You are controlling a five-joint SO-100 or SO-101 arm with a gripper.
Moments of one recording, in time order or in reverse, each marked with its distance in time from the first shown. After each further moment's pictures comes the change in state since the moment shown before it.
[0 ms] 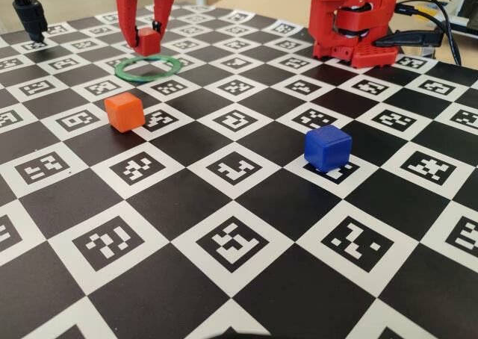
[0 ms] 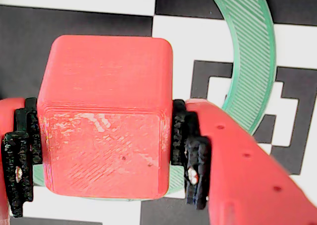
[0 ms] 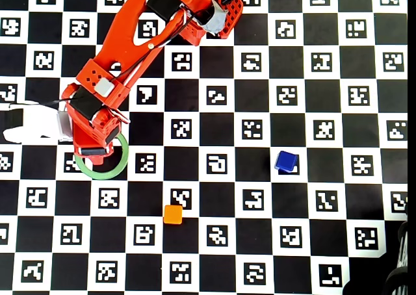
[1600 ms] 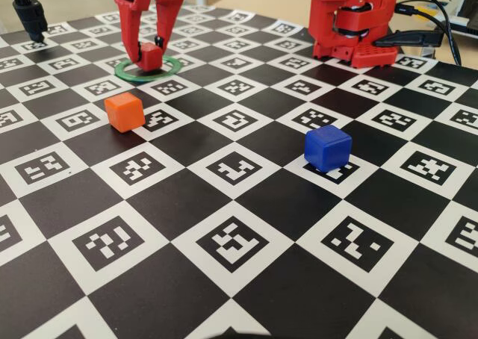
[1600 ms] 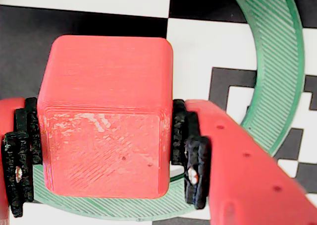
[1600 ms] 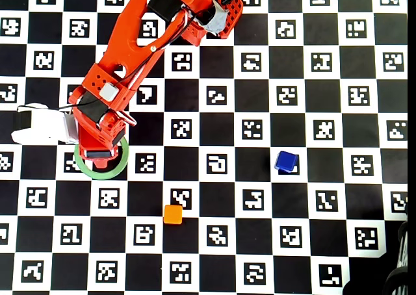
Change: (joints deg) arm -1.8 0.1 7.2 -7.9 1.6
